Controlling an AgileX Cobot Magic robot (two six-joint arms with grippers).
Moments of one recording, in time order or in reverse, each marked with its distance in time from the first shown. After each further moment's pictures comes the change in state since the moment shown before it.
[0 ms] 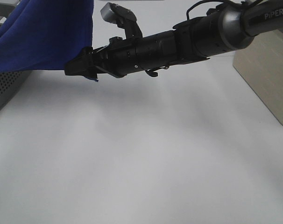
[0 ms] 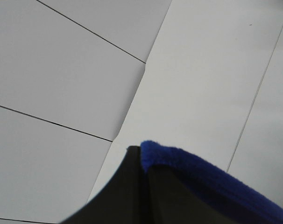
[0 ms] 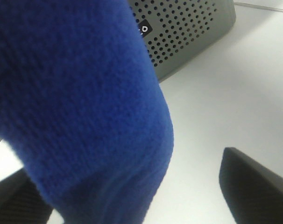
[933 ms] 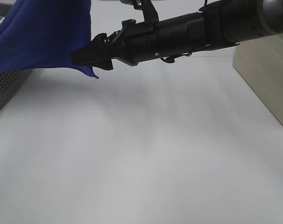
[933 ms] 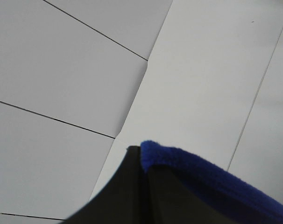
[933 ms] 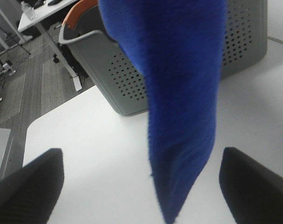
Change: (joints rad) left arm 0.000 -0.023 0.000 0.010 0.024 0.000; right arm -0.058 -0.143 0.105 -0.048 0.148 -0.119
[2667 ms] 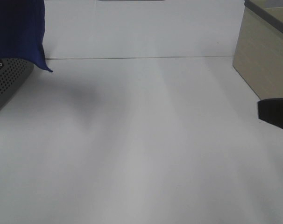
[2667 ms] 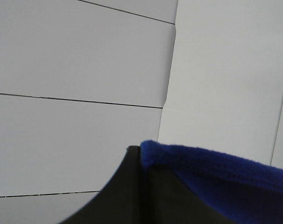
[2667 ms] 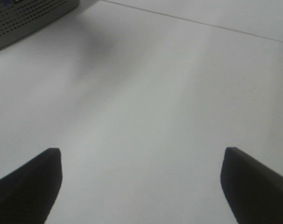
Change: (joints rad) left arm 0.009 -0.113 0.000 0.134 0.116 0.222; right arm -0.401 -1.320 0.820 -0.888 -0.132 0.797
